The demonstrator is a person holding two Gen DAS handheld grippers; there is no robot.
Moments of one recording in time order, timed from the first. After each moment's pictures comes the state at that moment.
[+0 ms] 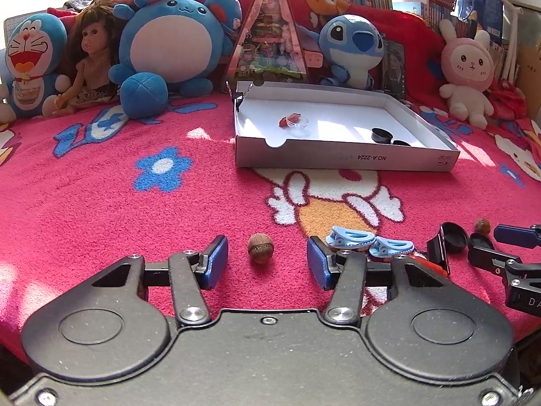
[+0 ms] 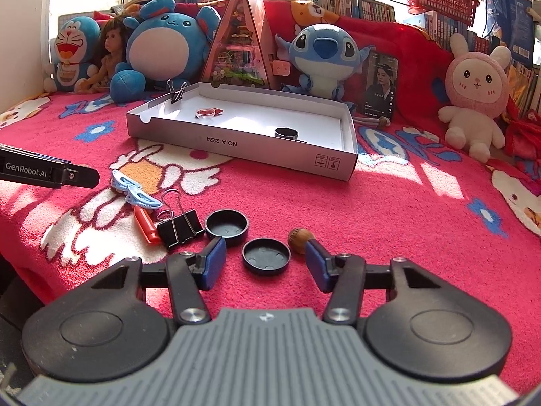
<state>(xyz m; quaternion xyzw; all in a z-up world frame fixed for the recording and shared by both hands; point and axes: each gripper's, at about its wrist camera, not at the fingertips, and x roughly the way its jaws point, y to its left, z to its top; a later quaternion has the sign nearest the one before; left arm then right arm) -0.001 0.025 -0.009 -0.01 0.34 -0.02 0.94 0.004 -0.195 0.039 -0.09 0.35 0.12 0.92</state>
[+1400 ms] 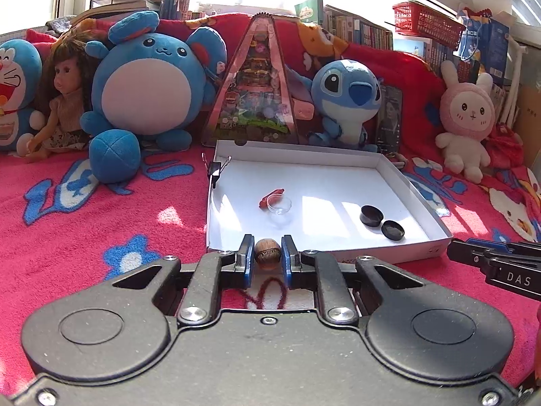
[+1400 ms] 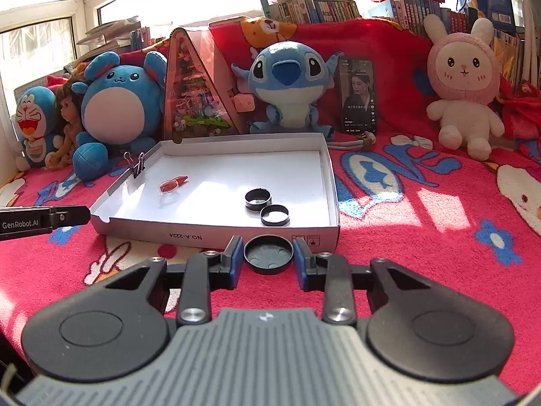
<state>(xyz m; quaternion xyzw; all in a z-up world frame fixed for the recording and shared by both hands) 0.077 0.017 0.048 -0.05 0.30 -0.05 0.95 0.100 -0.213 0.073 0.02 0.36 0.08 0.93</state>
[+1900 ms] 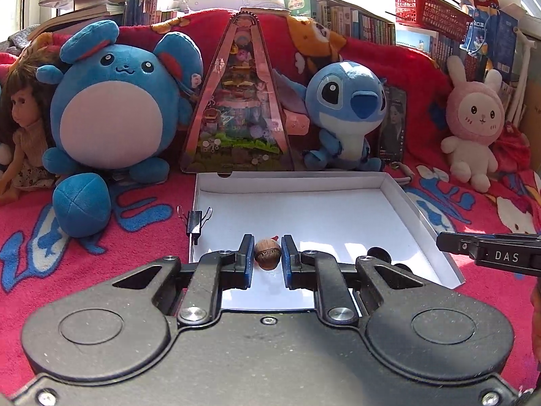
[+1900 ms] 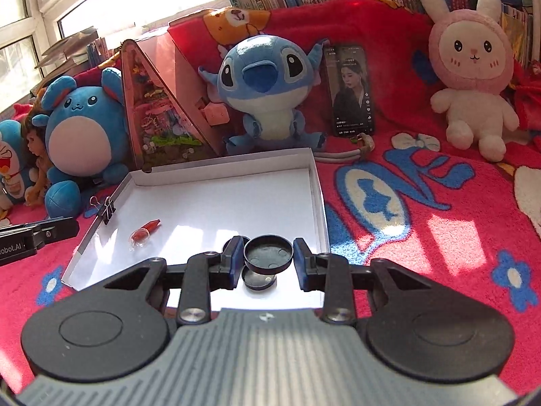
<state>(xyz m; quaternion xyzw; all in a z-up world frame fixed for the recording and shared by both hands) 0.175 0.008 0.074 -0.02 0.34 -0.06 0.94 0.196 -0.224 0.081 0.06 0.41 0.06 0.91</state>
